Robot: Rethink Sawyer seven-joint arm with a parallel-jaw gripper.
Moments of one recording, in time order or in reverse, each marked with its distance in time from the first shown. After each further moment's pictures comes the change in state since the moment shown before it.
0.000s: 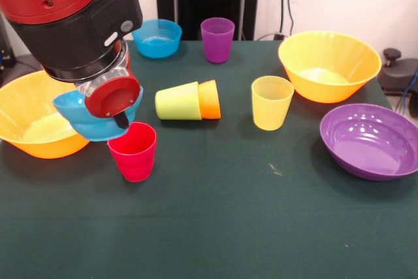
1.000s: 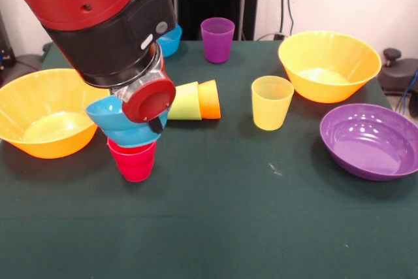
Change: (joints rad) arm 0.029 0.017 -0.002 0.000 0.067 0.000 0.000
